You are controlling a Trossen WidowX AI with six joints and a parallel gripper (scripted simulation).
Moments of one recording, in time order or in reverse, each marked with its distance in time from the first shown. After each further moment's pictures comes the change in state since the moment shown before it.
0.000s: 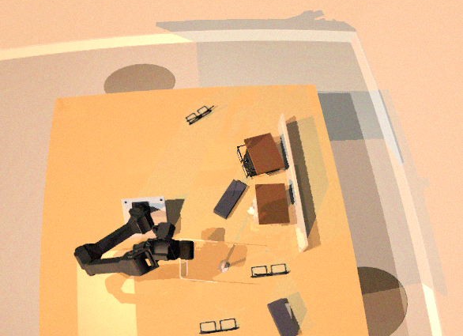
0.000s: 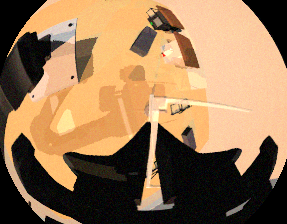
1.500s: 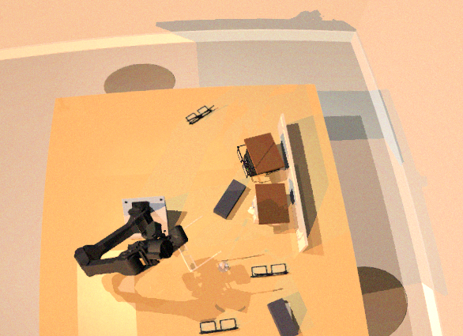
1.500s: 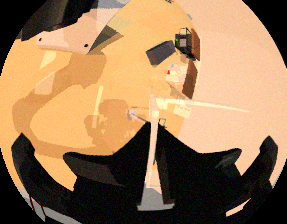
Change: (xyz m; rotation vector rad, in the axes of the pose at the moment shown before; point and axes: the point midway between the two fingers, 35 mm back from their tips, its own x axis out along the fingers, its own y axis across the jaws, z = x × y) arm -0.002 0.012 0.010 -0.550 -0.048 -0.072
